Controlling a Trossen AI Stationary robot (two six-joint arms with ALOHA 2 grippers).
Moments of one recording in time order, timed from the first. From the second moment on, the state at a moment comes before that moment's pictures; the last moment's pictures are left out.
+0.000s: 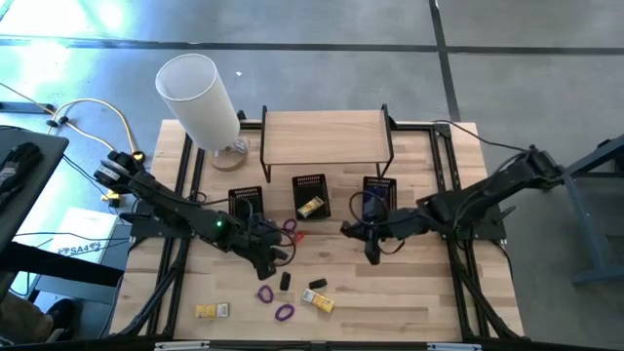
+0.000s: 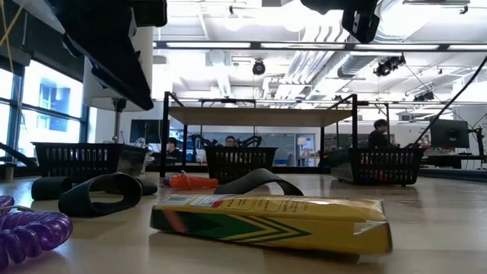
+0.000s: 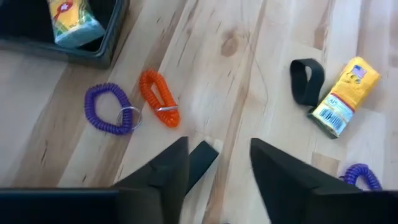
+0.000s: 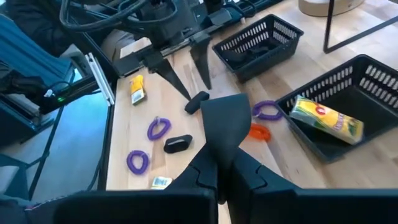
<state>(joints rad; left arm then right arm) -0.45 1.42 0.91 -0.39 -0.33 -0.70 0.38 1.25 0.89 -0.12 0.31 0.63</state>
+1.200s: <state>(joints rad) -0.38 1.42 0.91 0.23 -0.37 -0.58 0.45 1.46 0.89 0.17 0.31 0.56</state>
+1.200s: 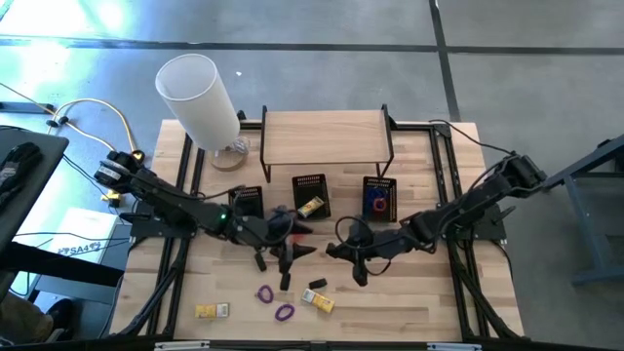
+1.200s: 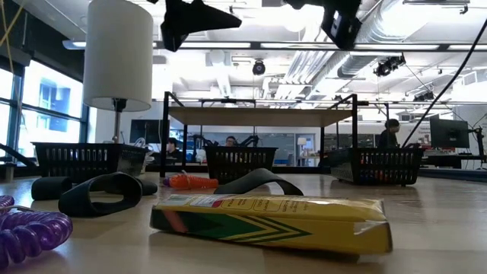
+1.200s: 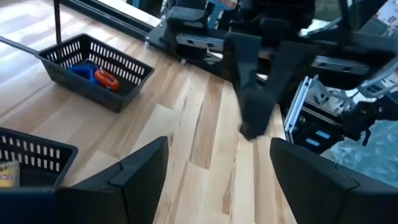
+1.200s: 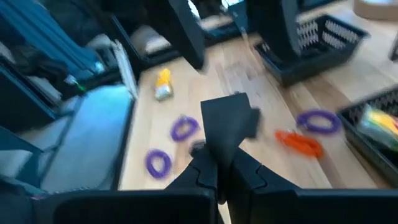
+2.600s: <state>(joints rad) -0.34 1.56 0.91 0.55 -0.37 -0.52 0.39 1.48 0.89 0.21 0.31 0.54</state>
